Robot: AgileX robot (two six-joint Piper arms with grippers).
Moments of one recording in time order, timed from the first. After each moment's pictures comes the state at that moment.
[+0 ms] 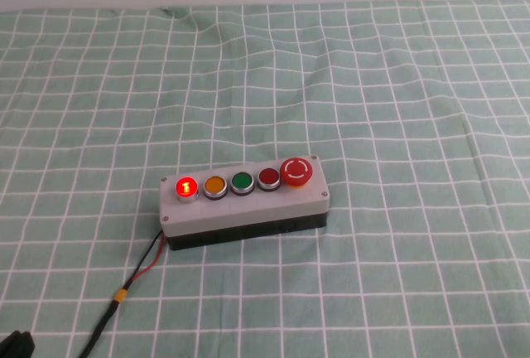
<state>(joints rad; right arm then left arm) 0.04 -0.01 0.03 0.07 0.34 0.07 -0.16 -0.01 0.02 -0.10 0.41 0.08</state>
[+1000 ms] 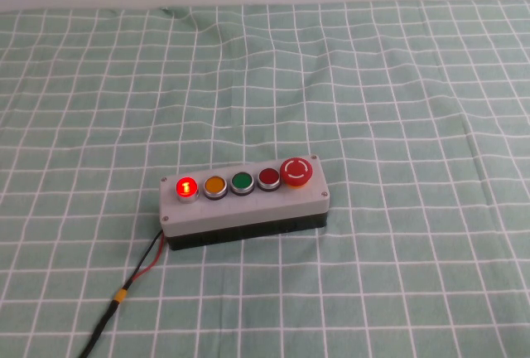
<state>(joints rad) 0.04 -0.01 0.03 0.07 0.34 0.07 -0.16 -0.01 0.03 -0.10 0.06 0.08</state>
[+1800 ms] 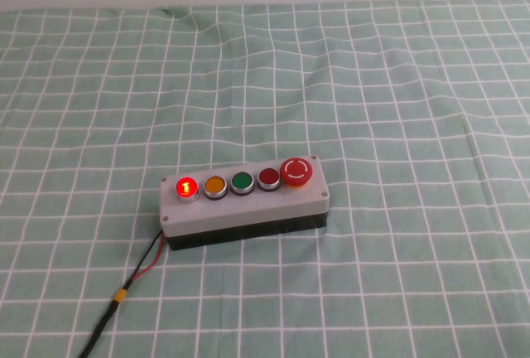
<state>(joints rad) 0.04 -0.01 0.03 0.07 0.34 0.07 -0.16 -0.01 0.03 -0.10 -0.67 -0.01</state>
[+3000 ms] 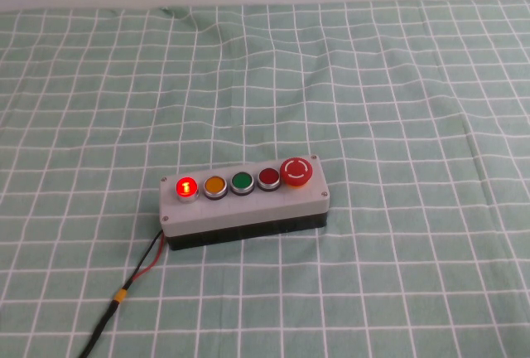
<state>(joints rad) 0.04 -0.01 0.03 0.07 0.34 0.07 -0.16 0.57 -0.91 -0.17 0.52 -0.01</state>
